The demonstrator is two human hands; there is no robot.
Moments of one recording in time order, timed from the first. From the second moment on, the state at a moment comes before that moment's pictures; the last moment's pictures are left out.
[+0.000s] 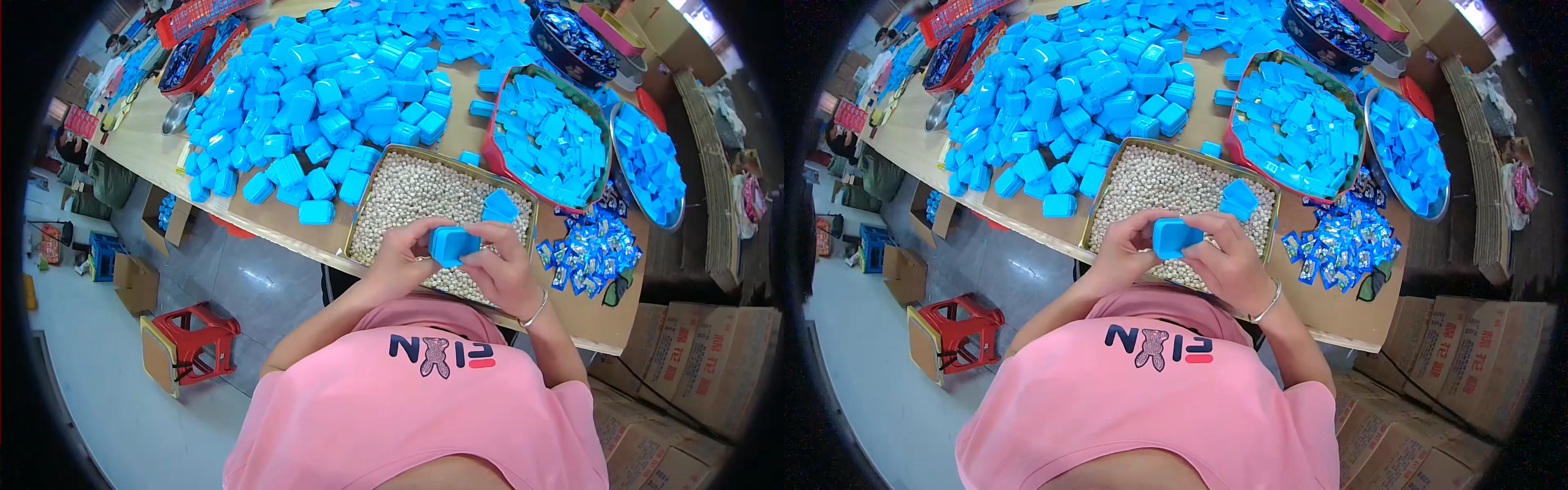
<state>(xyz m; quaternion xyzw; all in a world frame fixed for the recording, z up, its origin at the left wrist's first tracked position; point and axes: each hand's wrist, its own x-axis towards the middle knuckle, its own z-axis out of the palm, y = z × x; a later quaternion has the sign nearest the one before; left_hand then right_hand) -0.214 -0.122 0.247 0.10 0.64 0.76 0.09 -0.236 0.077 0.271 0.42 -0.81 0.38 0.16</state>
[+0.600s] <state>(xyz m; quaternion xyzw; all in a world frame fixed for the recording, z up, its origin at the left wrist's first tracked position) -0.210 -0.119 0.246 0.14 0.71 0.69 0.03 -0.236 0.078 0.272 0.43 -0.83 0.31 0.20</state>
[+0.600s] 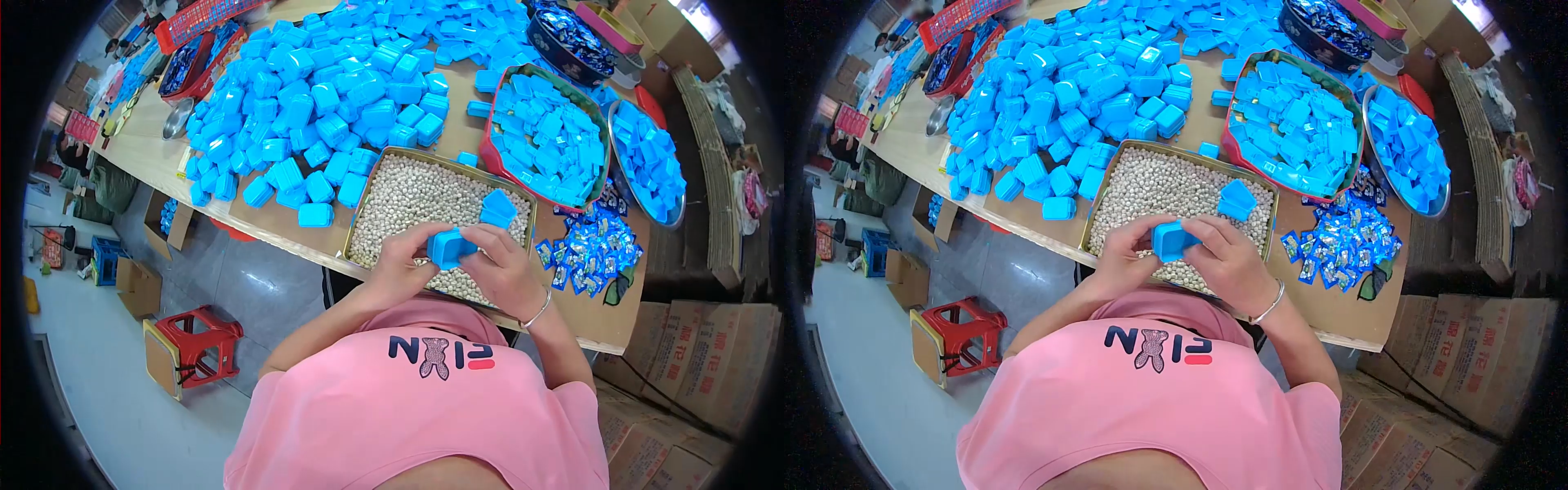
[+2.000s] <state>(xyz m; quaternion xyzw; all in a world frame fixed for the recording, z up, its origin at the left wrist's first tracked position) -0.215 -0.099 0.225 0.09 0.70 0.71 0.04 -0.220 0.112 0.226 0.14 -0.80 0.59 0.04</state>
